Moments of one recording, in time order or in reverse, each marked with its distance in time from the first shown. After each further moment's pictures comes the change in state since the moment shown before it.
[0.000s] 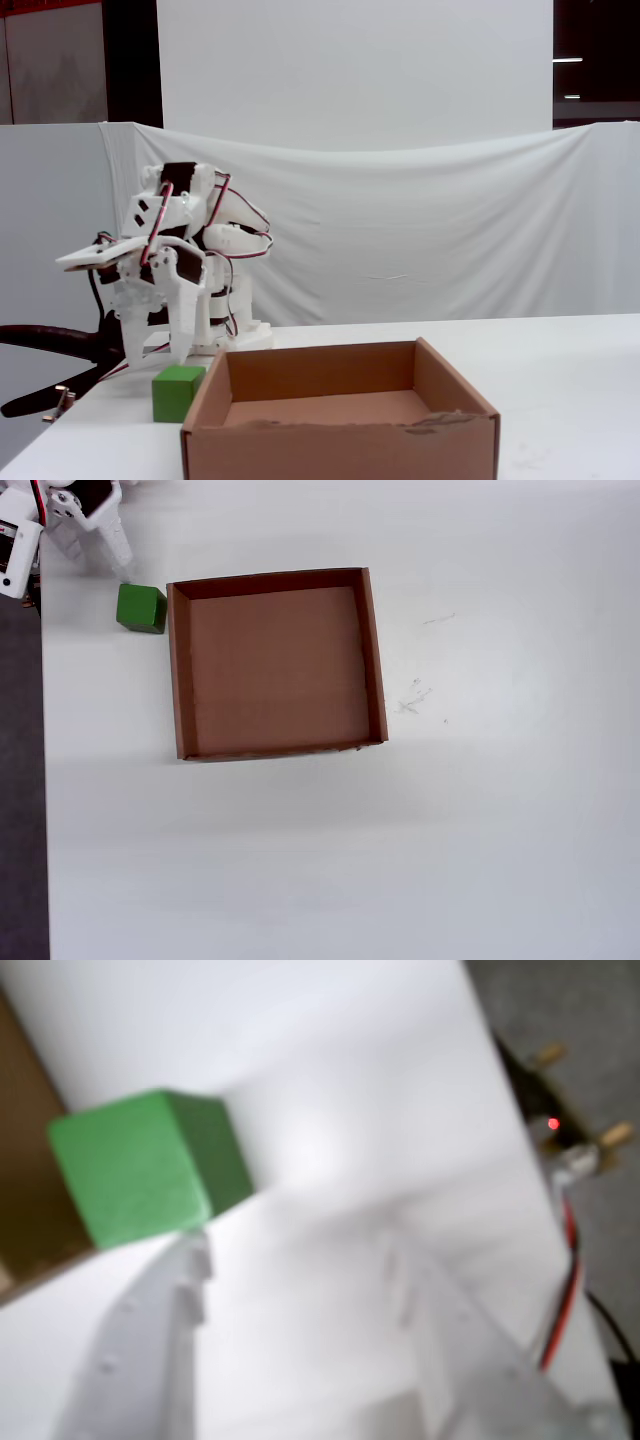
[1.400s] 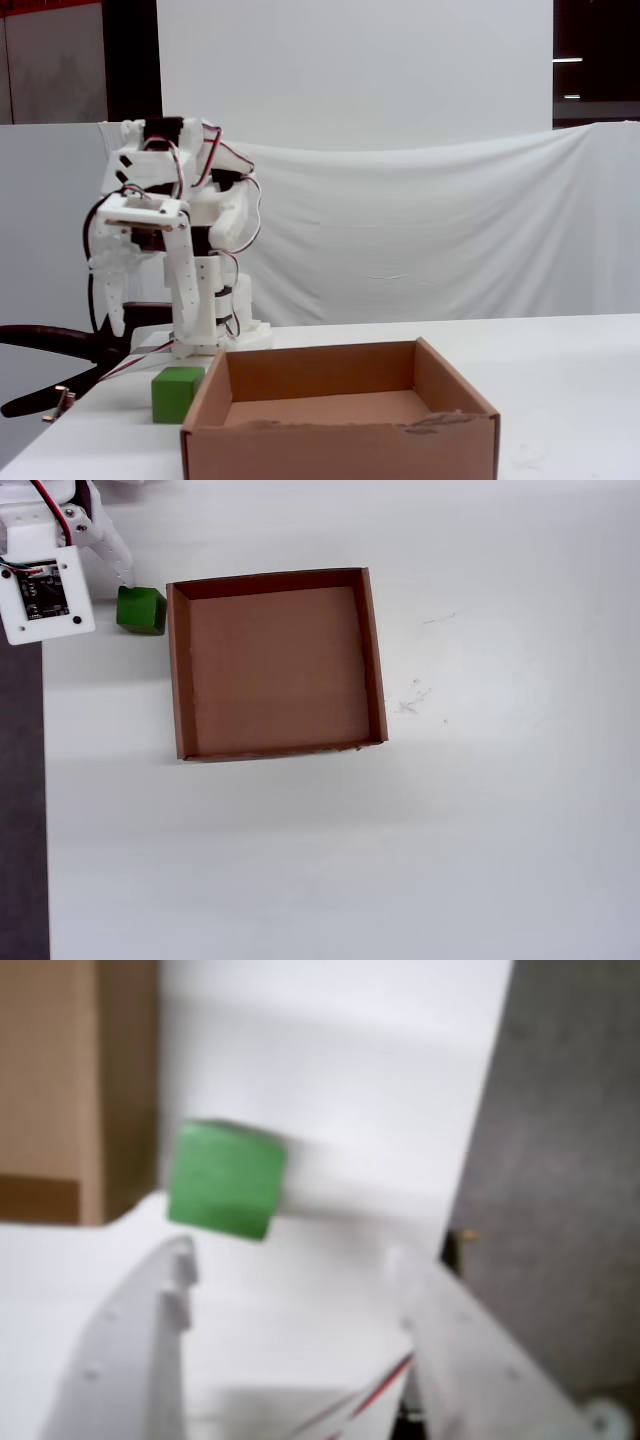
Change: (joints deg) arm -8.0 -31.1 -23.2 -15.0 -31.8
